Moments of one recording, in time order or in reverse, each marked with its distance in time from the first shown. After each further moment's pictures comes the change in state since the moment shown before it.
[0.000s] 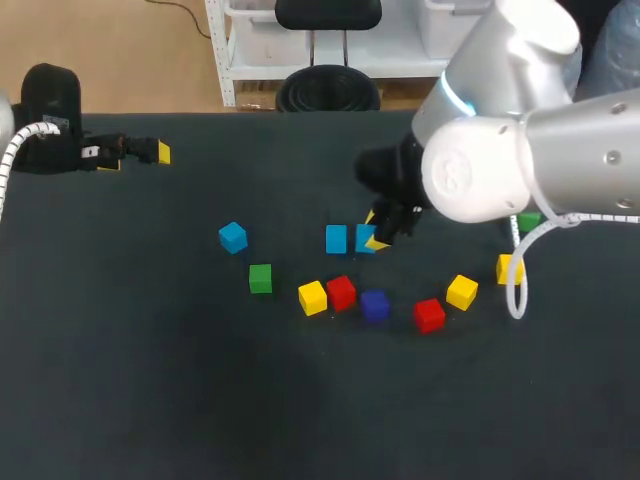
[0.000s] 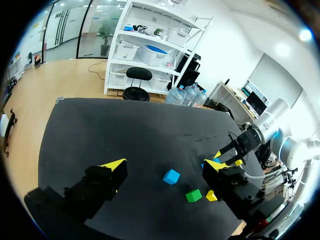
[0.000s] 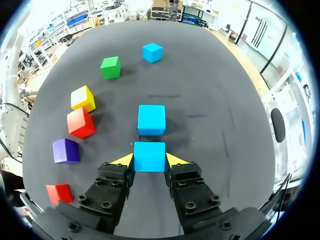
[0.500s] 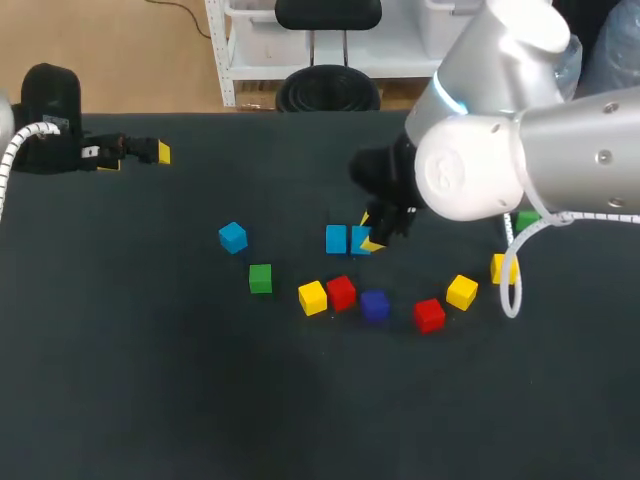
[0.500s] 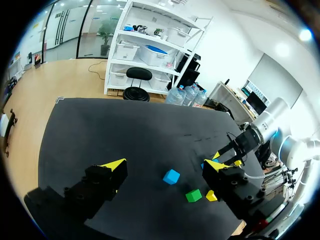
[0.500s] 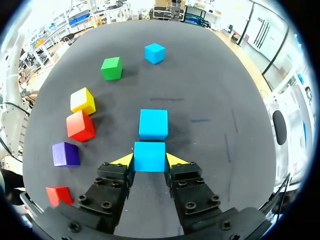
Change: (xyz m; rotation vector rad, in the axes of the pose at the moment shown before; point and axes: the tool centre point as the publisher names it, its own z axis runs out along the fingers) left arm 0.000 0.000 0.000 0.000 0.000 0.000; right arm -0.006 0.001 0.004 -0.014 0.003 -0.014
